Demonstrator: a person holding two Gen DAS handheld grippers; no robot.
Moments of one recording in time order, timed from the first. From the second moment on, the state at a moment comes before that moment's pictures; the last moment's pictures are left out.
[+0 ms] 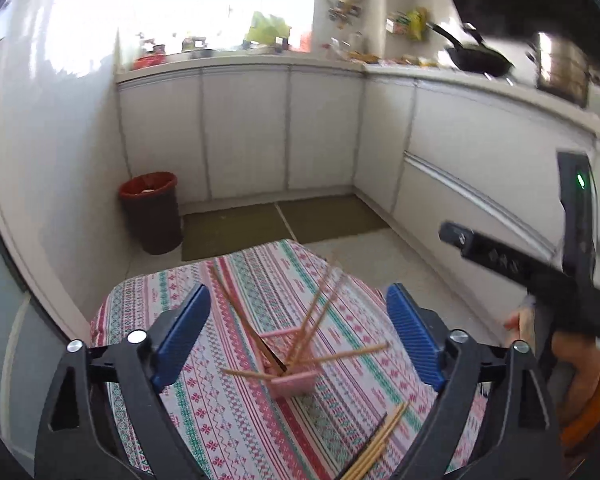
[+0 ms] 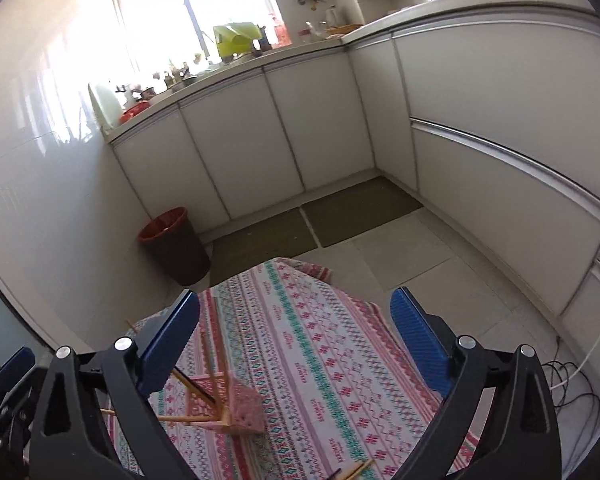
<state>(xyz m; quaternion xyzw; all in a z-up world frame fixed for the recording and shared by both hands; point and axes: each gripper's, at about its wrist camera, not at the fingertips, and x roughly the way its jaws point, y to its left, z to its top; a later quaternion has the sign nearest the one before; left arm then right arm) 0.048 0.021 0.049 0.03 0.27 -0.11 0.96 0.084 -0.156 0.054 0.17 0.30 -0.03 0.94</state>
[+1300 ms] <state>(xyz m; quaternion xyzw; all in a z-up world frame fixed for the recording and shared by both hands) 0.104 -0.120 -0.215 0.26 0.60 -0.21 0.73 0.091 -0.248 -0.072 0.25 0.57 -0.04 0.78</state>
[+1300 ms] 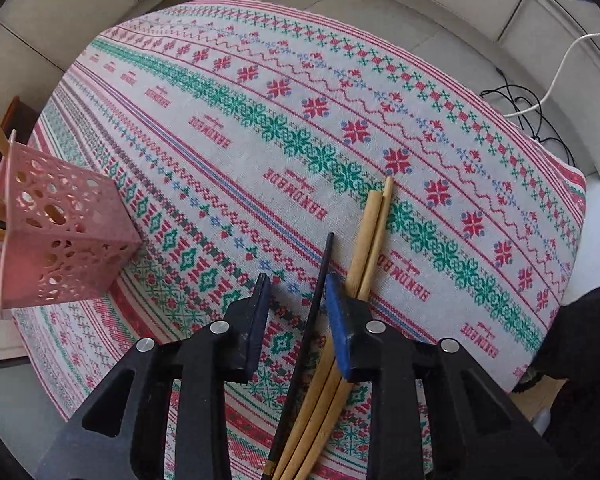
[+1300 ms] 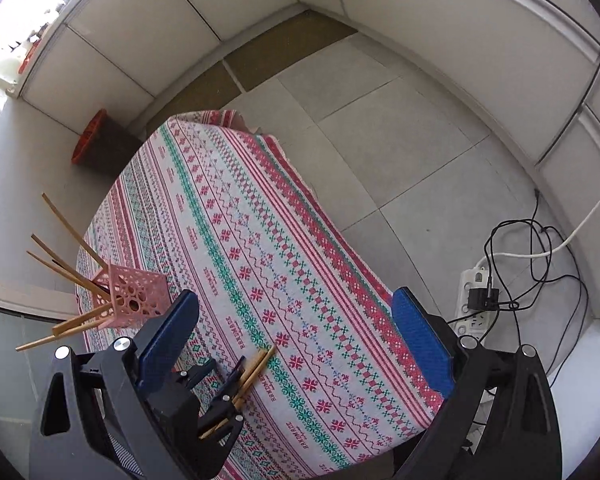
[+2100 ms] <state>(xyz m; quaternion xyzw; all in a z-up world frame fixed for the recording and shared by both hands) 0.025 -0.075 -0.110 0.28 0.41 -0.19 0.84 0.079 -0.198 -0.168 0.28 0.66 -0.05 0.70</state>
